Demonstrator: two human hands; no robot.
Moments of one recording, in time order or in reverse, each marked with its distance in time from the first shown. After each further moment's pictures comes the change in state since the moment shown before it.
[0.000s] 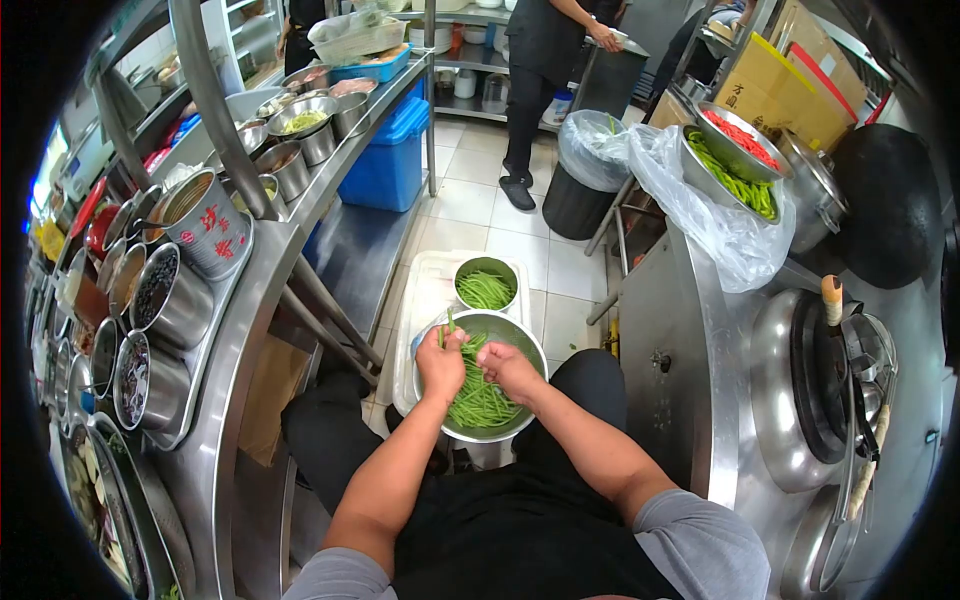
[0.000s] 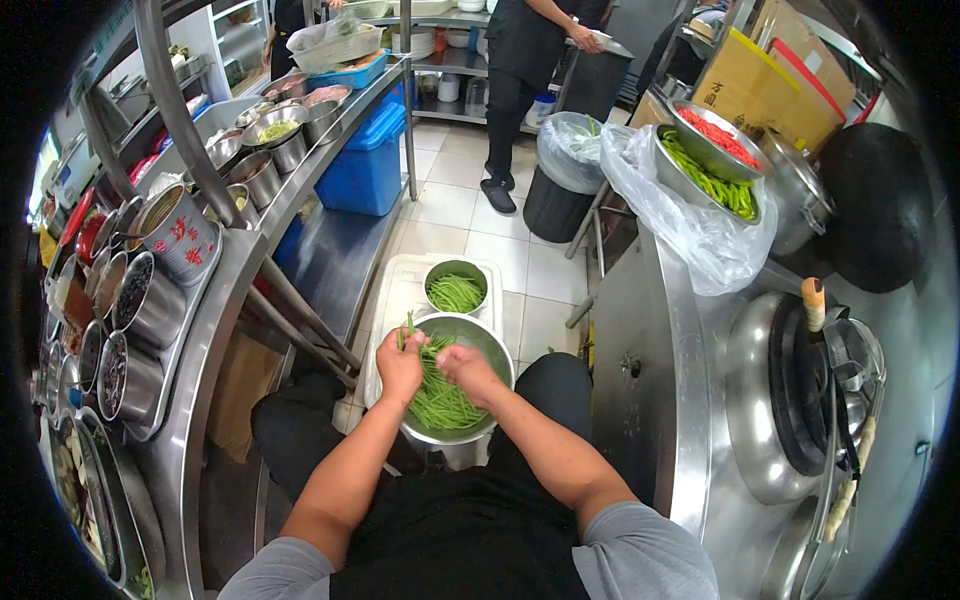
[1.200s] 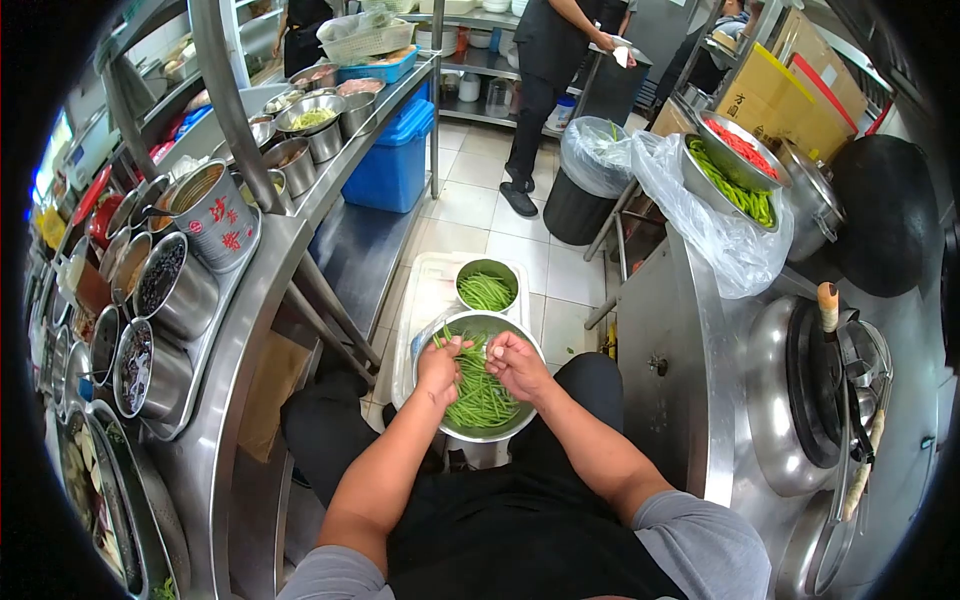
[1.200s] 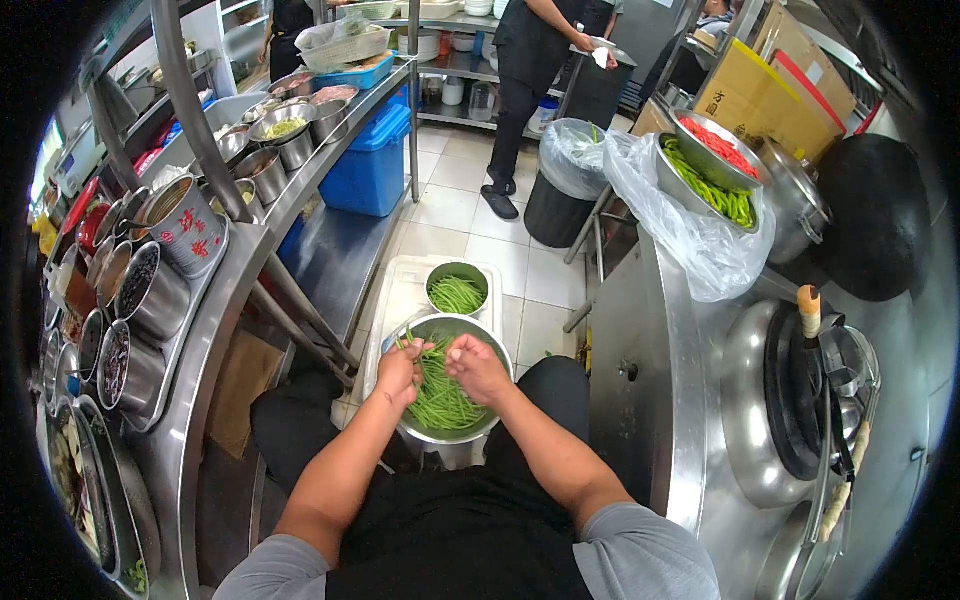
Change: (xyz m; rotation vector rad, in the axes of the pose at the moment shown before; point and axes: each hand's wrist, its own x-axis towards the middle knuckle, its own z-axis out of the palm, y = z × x) left_hand 0.005 -0.012 -0.015 -0.430 -0.186 -0.595; right_hand -0.010 -0.013 -0.008 0.279 -0.266 -0.221
